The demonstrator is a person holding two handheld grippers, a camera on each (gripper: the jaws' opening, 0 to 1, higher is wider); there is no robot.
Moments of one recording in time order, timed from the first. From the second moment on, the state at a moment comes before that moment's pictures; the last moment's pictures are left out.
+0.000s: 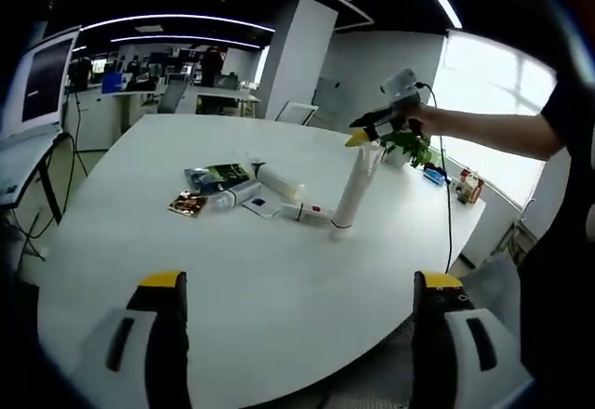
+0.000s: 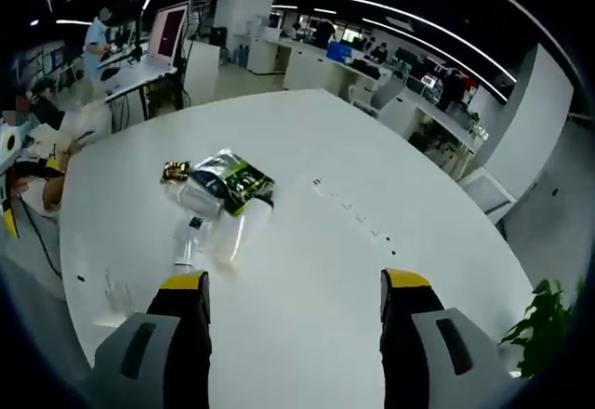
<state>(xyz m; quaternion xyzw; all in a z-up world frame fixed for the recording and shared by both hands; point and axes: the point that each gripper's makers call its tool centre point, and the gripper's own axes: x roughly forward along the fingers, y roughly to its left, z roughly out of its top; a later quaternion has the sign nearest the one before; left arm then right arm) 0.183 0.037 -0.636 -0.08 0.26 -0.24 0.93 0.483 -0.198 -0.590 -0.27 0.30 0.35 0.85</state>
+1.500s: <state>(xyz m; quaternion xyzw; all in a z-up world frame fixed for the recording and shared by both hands) 0.182 0.028 -0.657 -0.08 0.30 -0.26 0.91 0.512 -0.084 -0.713 -0.23 0.46 0.45 0.73</state>
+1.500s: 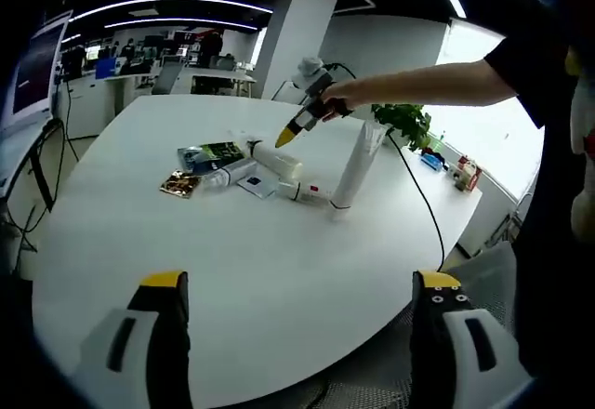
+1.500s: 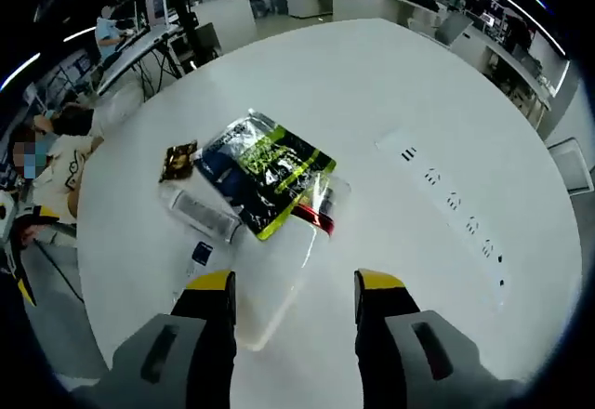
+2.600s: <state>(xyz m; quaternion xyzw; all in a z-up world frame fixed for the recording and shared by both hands) 0.186 0.029 -0.656 -0.09 0.30 -0.26 0.91 0.518 -0.075 -0.763 -0.25 0.54 0.38 0.71</state>
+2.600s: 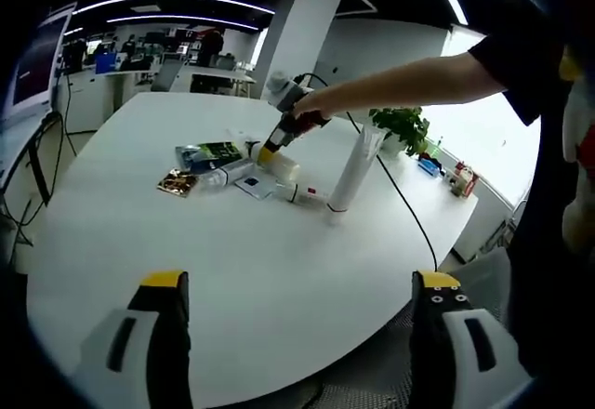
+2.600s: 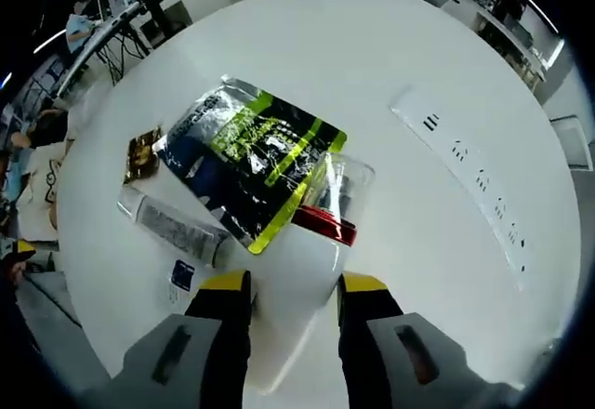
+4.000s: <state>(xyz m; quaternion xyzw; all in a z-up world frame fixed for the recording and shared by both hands) 0.185 0.030 -0.657 -0.09 0.30 -0.26 0.91 0.524 -0.079 -0.761 -0.32 0.46 0.40 0.72</state>
